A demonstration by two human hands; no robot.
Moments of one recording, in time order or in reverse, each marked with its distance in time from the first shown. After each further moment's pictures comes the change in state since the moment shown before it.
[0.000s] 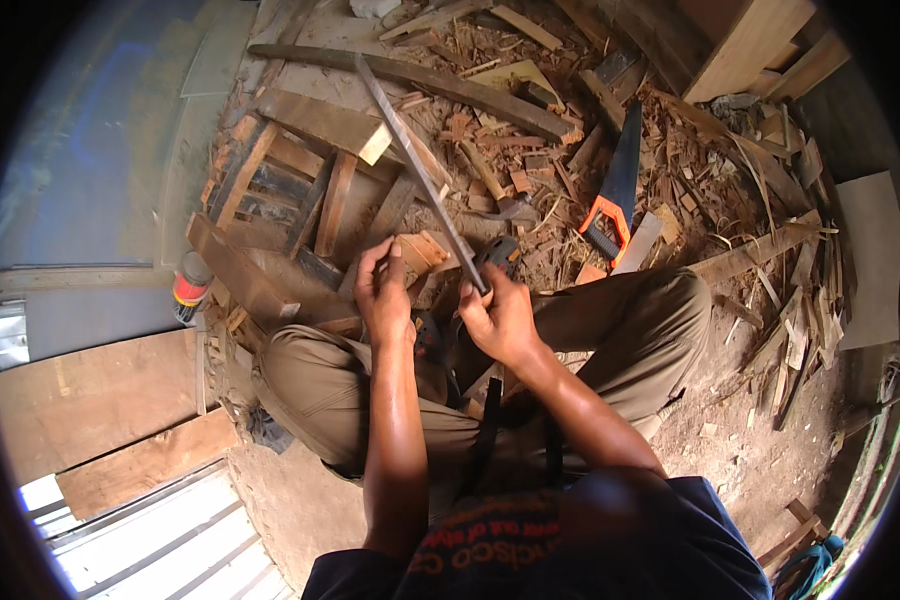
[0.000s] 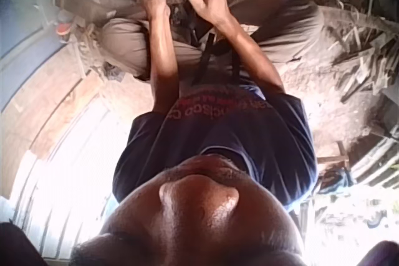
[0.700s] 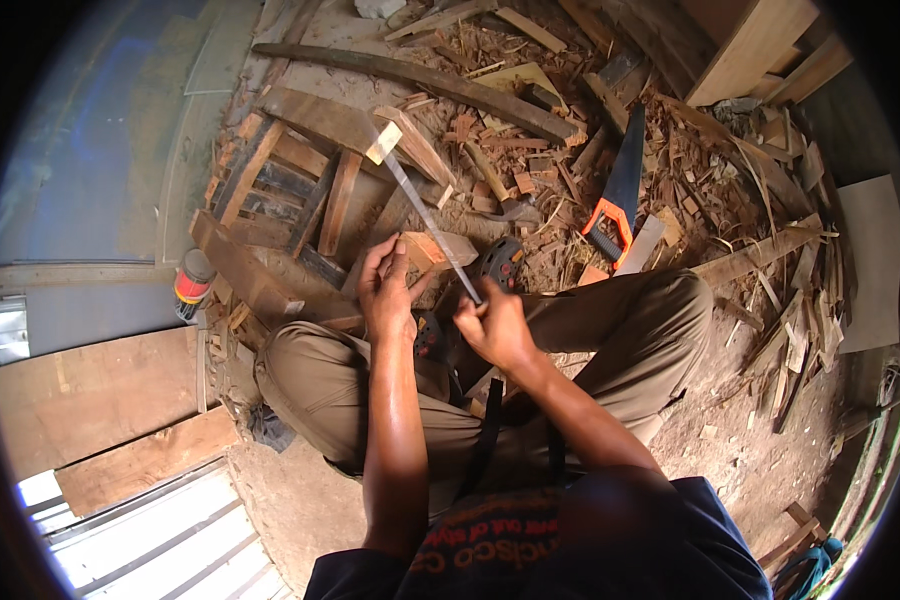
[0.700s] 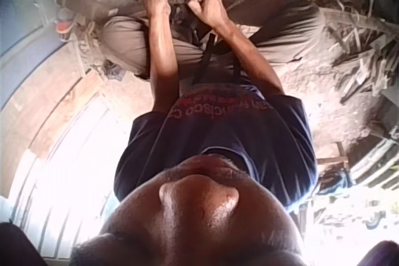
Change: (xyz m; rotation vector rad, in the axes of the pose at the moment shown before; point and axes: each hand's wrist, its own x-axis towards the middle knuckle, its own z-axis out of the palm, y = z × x) left_hand 0.000 0.007 -0.002 0.034 -0.001 -0.010; right_hand -0.012 0.007 0.006 -0.115 -0.113 0.161
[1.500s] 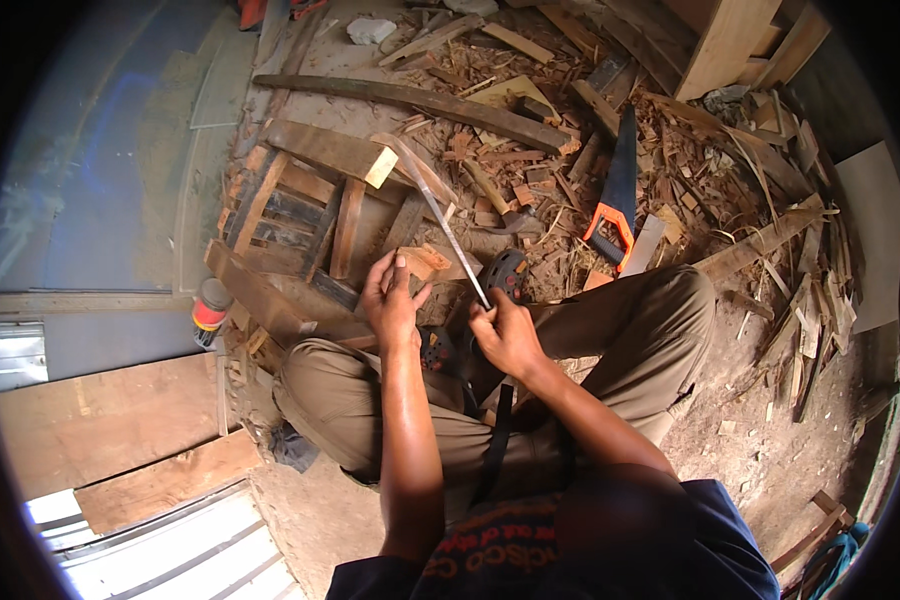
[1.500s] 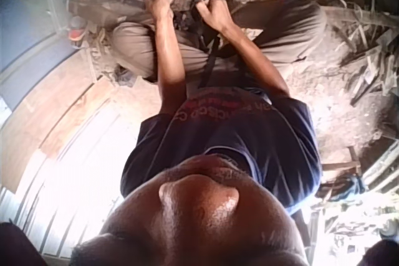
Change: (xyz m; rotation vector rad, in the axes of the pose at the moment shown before) left_hand 0.005 0.002 0.008 0.010 0.003 0.010; right_hand -0.004 0.009 -0.003 0.081 0.105 0.044
